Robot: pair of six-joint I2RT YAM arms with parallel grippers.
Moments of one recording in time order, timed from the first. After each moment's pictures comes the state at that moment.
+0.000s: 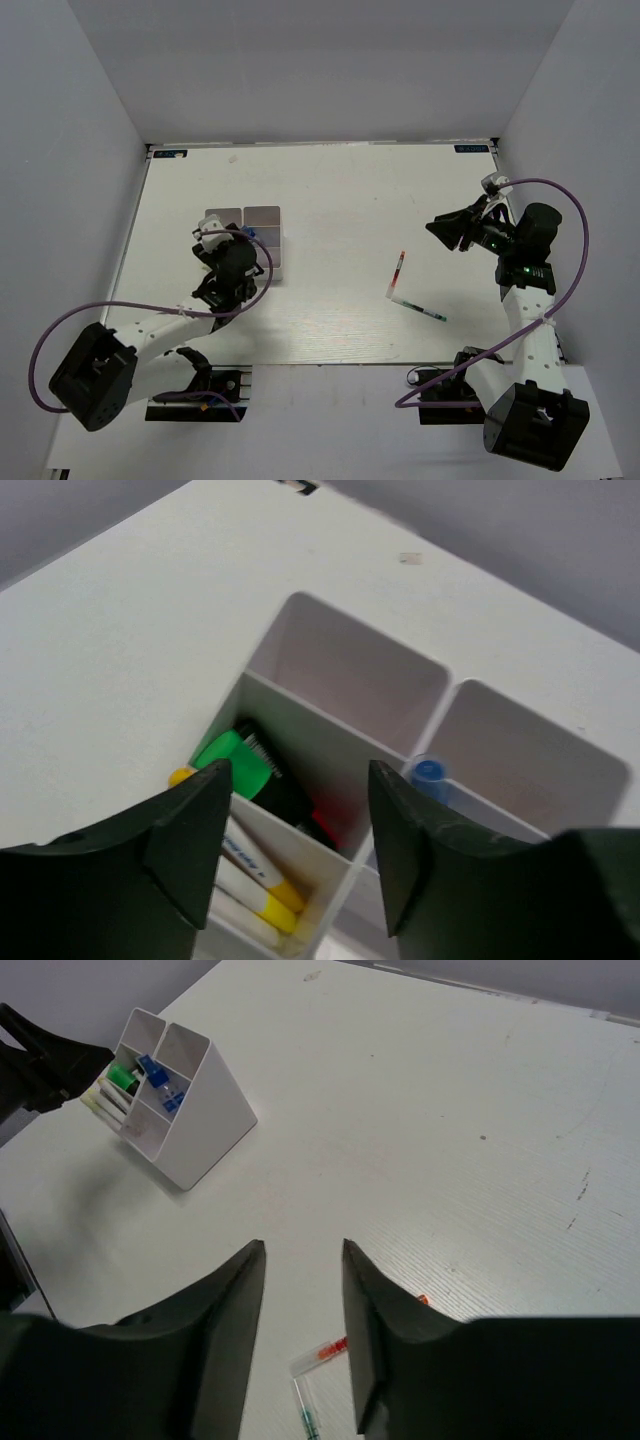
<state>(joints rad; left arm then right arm) -0.66 1.14 0.39 0.46 -1.13 -0.48 -0.22 0.91 0.71 -0.03 -1.06 0.07</state>
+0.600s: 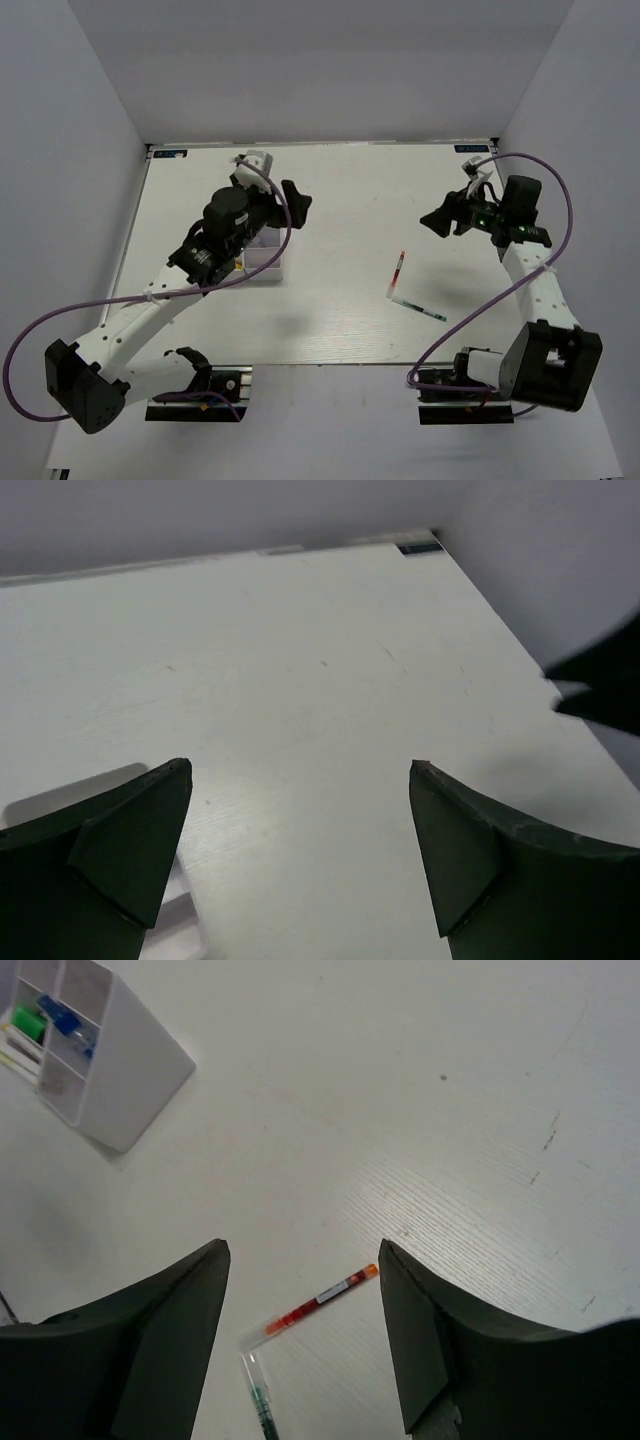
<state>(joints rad) -0.66 1.08 0.96 0.01 -0.24 -0.33 -0.16 1.18 0.90 -0.25 -0.94 -0.15</state>
